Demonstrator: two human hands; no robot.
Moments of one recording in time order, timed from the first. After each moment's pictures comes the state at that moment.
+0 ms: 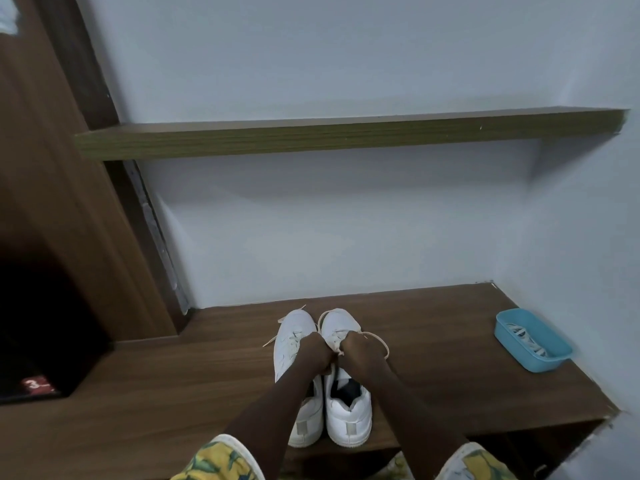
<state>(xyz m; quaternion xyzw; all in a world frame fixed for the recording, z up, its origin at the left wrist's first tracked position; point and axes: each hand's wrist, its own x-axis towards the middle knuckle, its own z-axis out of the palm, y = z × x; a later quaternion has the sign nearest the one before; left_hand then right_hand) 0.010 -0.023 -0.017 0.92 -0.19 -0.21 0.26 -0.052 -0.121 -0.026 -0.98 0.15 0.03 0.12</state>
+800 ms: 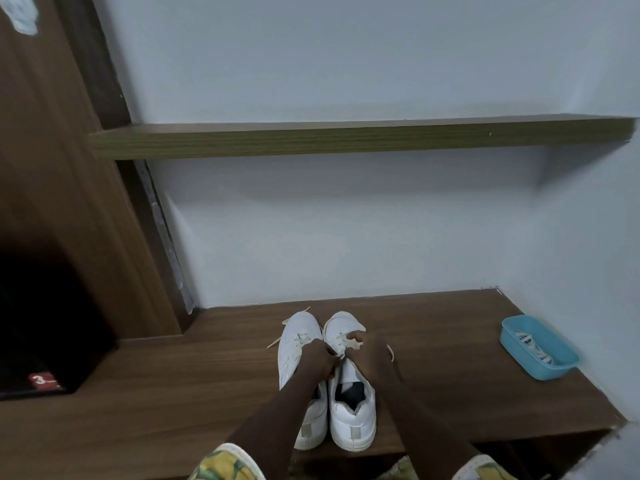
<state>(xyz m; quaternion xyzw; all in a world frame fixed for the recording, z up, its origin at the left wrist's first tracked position) 0.011 -0.016 -0.031 0.89 -0.15 -0.23 0.37 -0.054 -0.124 -0.030 -0.89 0.25 -0.10 0.37</state>
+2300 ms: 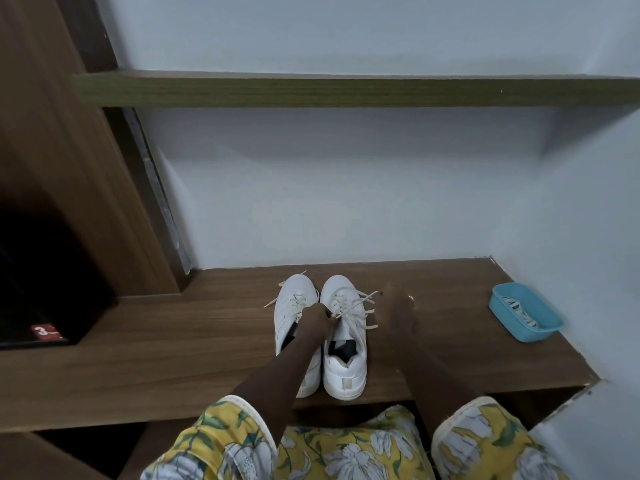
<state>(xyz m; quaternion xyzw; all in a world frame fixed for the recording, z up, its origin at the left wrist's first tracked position) -0.011 -0.016 -0.021 0.91 -0.17 -0.18 0.32 -0.068 -0.152 -0.010 -0.88 0.41 -0.14 0.20</state>
